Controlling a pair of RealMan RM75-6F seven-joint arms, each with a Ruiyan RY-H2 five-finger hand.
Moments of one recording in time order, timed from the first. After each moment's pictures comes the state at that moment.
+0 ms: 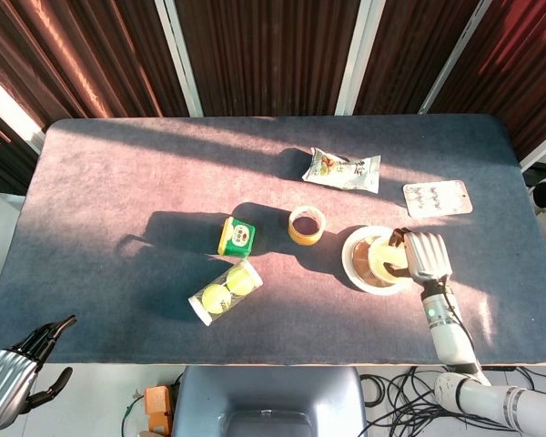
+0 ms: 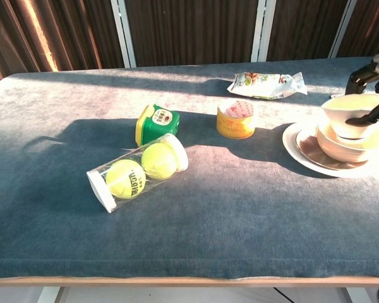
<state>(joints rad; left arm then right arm) -0.03 -1.02 0.15 -1.61 1.89 1.65 -0.12 0.55 -1.38 0.19 -1.59 -0.96 1.18 -0.39</state>
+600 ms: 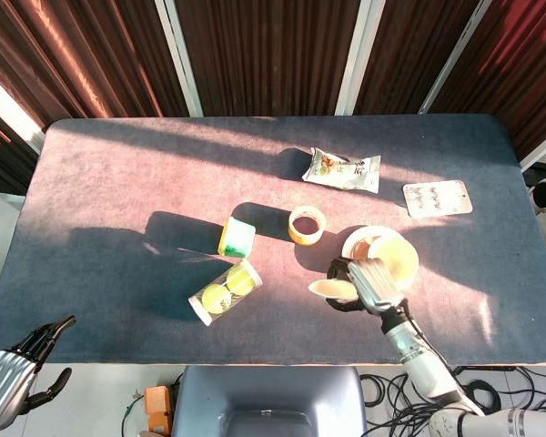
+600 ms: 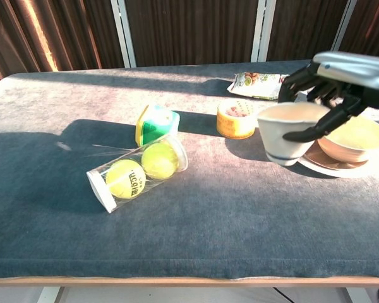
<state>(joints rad) -0.03 -1.02 0.15 -1.60 1.90 1.66 -0.13 0.55 -1.34 0.14 -1.91 -1.14 1.10 -0.30</state>
